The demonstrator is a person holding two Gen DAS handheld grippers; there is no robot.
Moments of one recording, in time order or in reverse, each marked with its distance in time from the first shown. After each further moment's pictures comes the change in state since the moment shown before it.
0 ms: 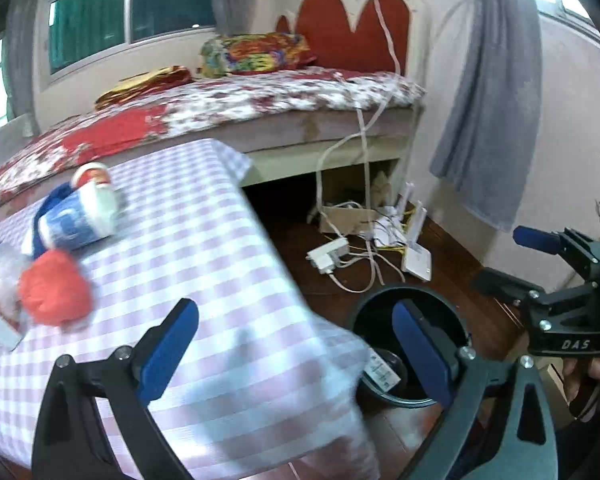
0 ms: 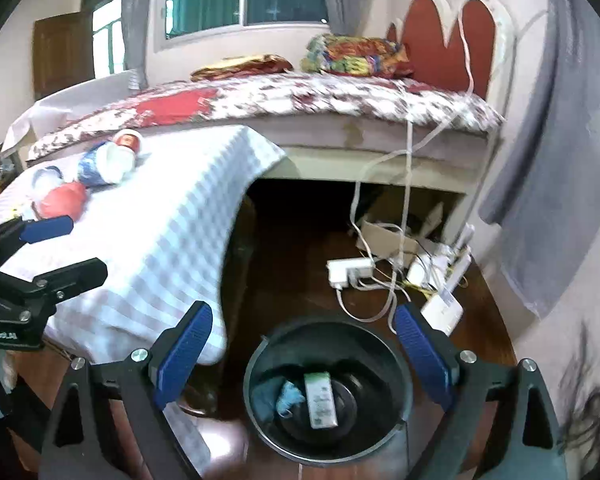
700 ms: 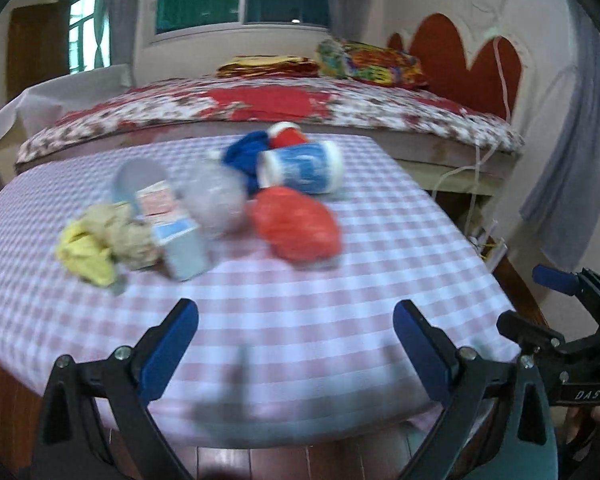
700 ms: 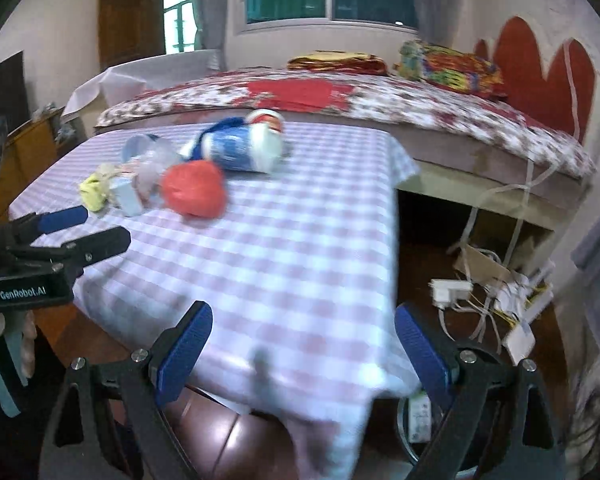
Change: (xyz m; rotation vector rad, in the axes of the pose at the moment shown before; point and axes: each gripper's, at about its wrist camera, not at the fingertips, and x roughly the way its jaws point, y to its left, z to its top) left arm -0.069 0.172 -0.060 -0.244 -0.026 0.216; right arm 0.014 0.195 0.025 -0.142 0.022 0.211
